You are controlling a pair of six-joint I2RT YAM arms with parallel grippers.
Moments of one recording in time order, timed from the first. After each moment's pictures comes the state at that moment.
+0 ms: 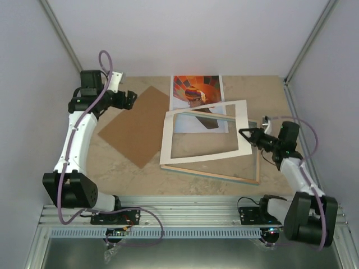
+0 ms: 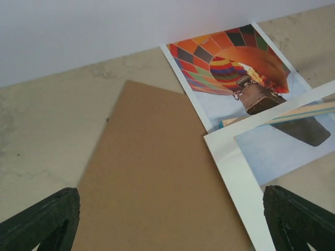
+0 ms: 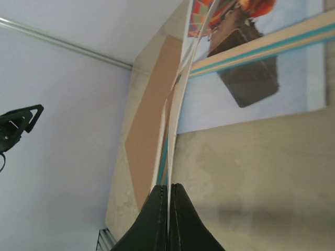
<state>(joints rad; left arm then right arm) 0.01 1.42 1.46 -0.69 0.35 0.20 -0.13 1.15 0.55 0.05 -0.96 0.67</state>
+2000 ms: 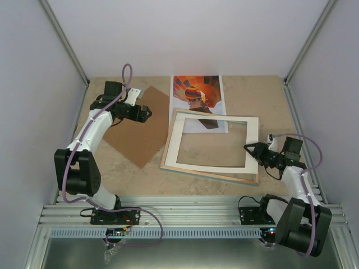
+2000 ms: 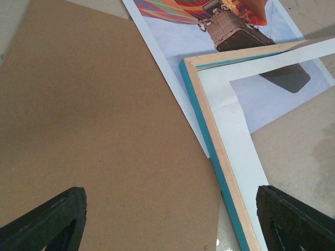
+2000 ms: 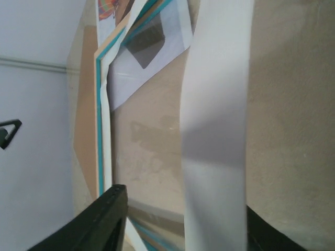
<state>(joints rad) -0.09 1.57 1.28 -0.62 0.43 0.18 -0.32 1.01 0.41 -0.31 -0.86 0.48</state>
